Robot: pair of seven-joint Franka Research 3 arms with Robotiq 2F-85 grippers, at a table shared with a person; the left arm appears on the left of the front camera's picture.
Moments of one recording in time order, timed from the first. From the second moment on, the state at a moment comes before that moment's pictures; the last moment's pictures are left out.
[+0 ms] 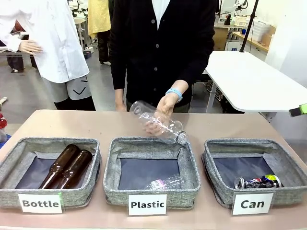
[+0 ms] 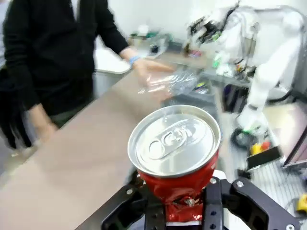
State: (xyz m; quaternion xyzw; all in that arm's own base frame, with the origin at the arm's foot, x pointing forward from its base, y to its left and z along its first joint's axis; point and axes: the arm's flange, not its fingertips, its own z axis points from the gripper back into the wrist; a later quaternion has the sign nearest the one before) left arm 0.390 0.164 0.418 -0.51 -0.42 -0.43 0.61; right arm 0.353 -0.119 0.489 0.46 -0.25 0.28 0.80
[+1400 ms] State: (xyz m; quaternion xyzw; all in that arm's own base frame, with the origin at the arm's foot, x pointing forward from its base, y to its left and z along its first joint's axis) left arm 0.431 -0.047 0.390 -0.59 -0.30 -0.46 0.59; right arm 0.353 -0.119 0.489 0.46 -0.25 0.28 0.80
